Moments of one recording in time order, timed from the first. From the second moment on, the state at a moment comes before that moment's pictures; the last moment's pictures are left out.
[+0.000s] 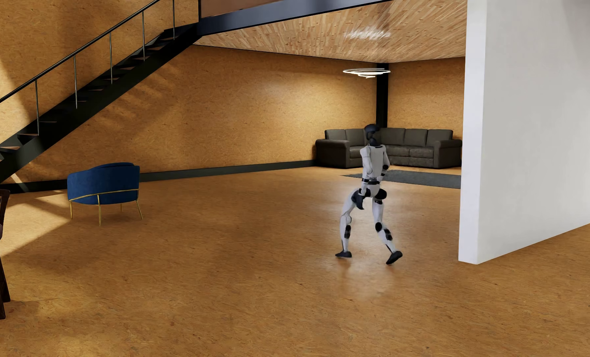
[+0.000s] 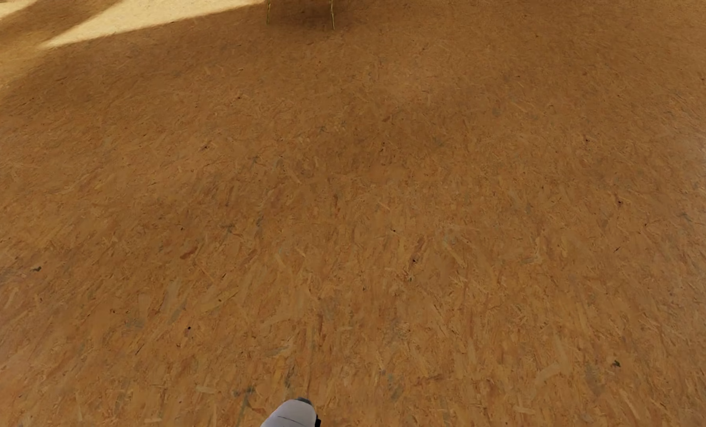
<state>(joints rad) -0.50 0.27 0.35 0.11 0.12 -0.04 0.00 0.00 0.06 0.74 0.66 0.41 0.16 -0.04 -0.22 0.39 -0.41 0.00 0.00 -0.36 0.48 0.94 0.76 0.00 0.00 0.00 0.00 0.00 0.00</state>
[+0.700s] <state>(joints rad) -0.26 -0.24 0.02 0.15 0.25 0.10 0.00 0.00 0.09 1.34 0.63 0.33 0.27 -0.26 0.00 0.37 -0.39 0.00 0.00 -0.48 0.65 0.88 0.90 0.00 0.00 0.00 0.00 0.00 0.00</state>
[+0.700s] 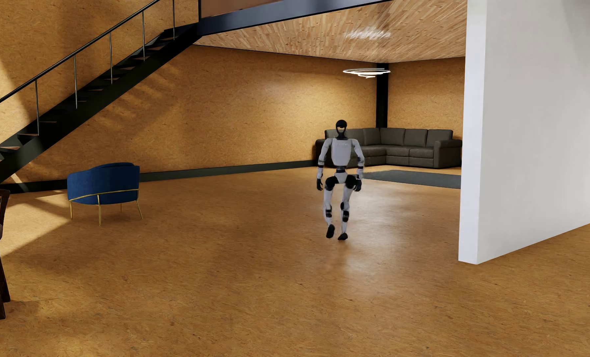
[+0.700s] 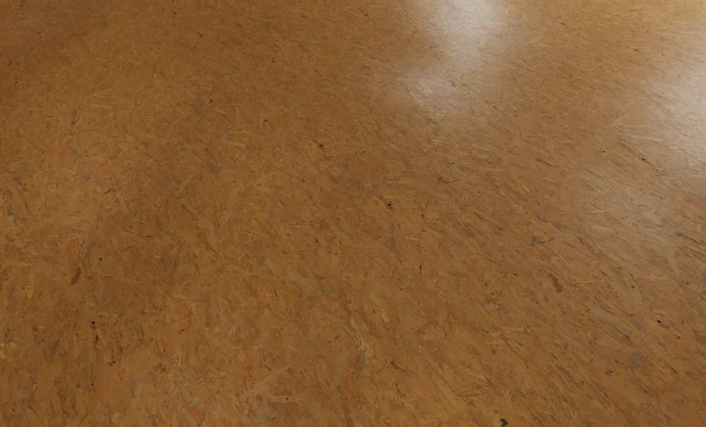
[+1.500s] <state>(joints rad) 0.30 -0.54 -0.21 0.13 0.03 0.08 0.00 0.00 0.04 0.63 0.52 0.18 0.42 -0.18 -0.07 0.38 -0.35 0.00 0.00 -0.32 0.66 0.68 1.05 0.00 0.00 0.00 0.00 0.00 0.00</state>
